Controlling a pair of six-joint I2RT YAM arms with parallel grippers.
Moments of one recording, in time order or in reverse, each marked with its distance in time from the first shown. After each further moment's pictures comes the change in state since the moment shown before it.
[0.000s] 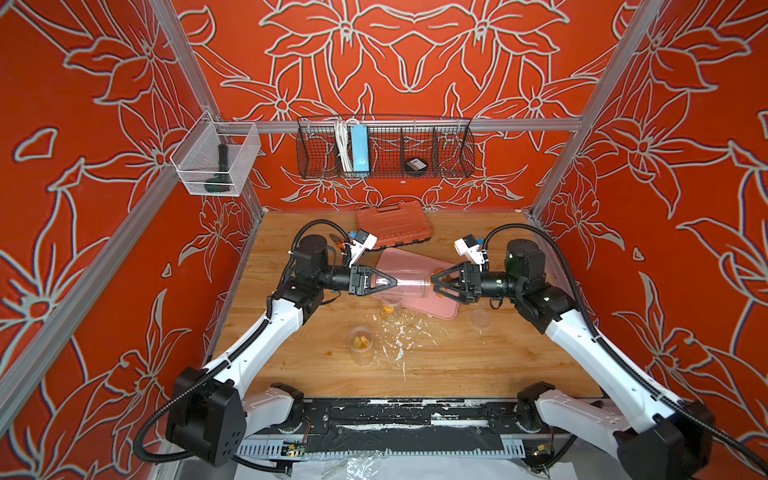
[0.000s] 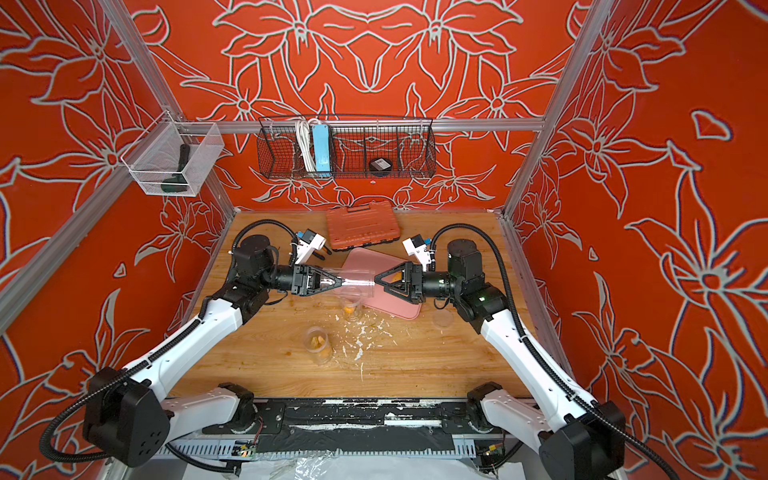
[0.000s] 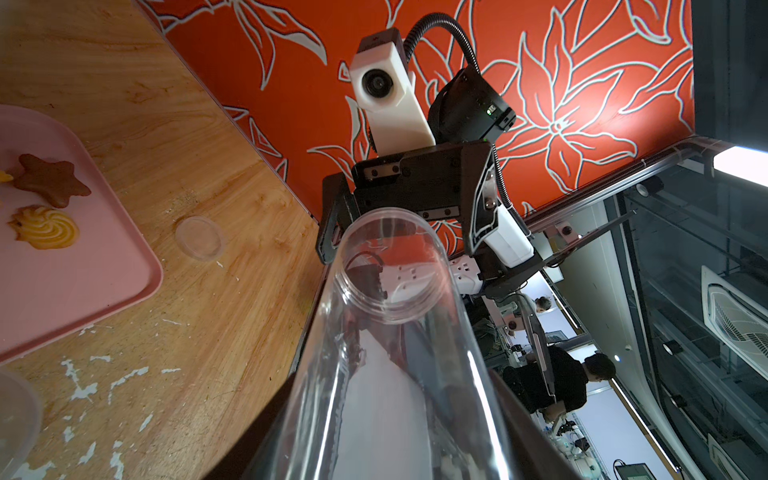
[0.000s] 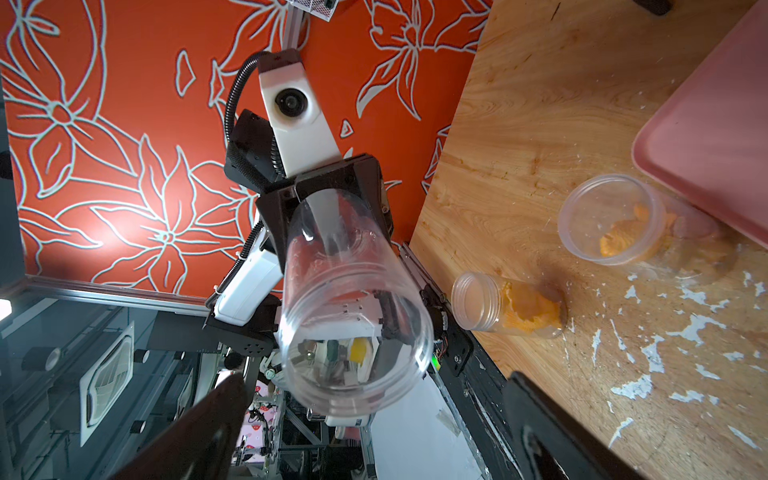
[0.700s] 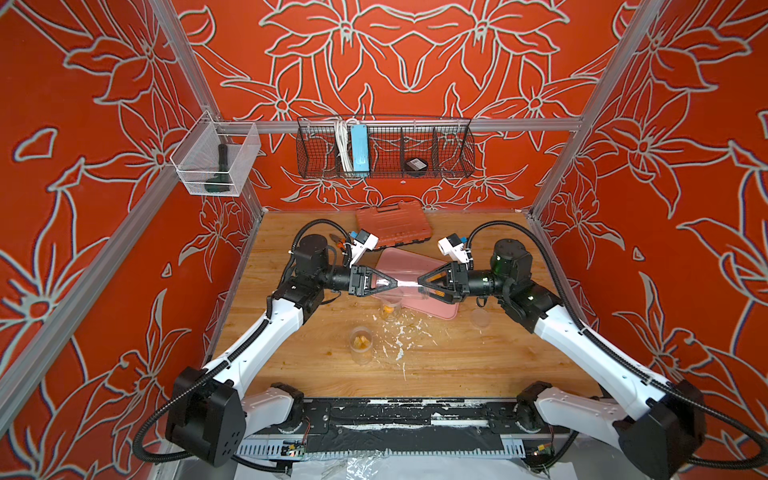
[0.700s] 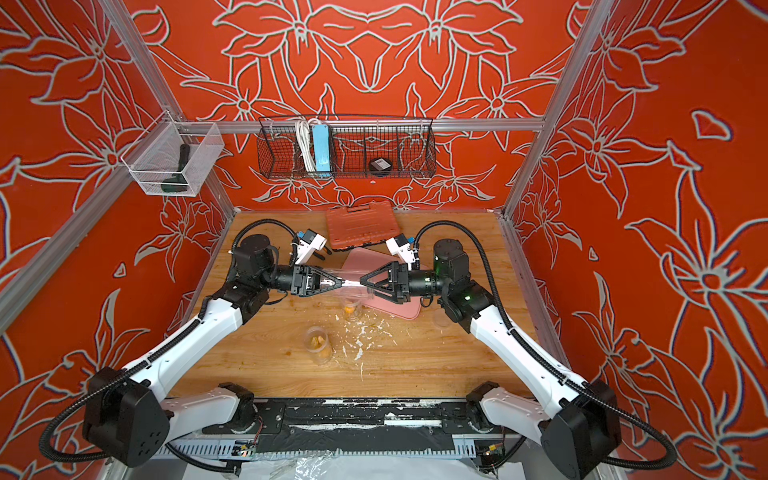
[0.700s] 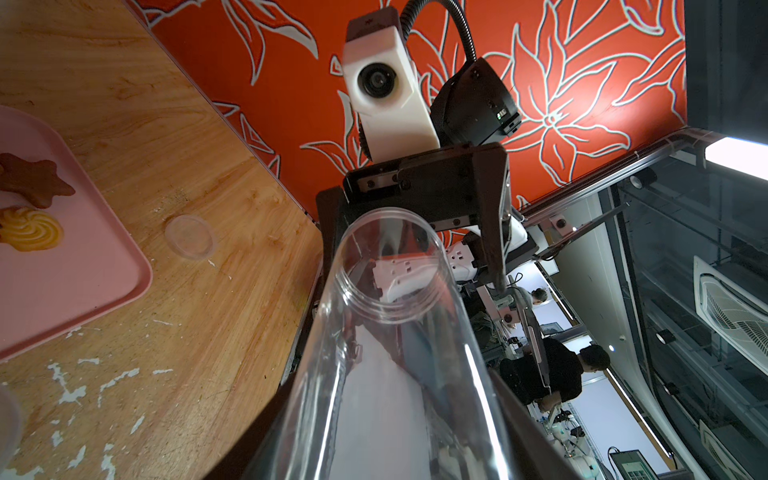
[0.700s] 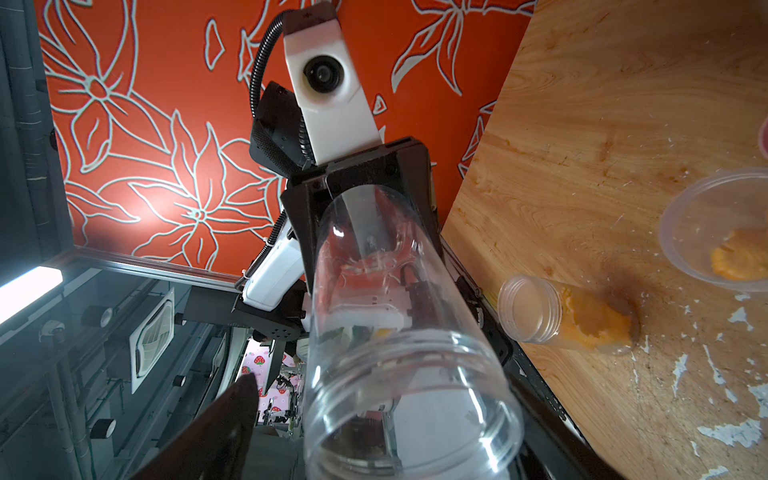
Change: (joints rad) left arm -0.006 0.000 0.007 0.003 0.018 0.000; right arm 0.116 0.061 -0.006 0.207 0.001 0.146
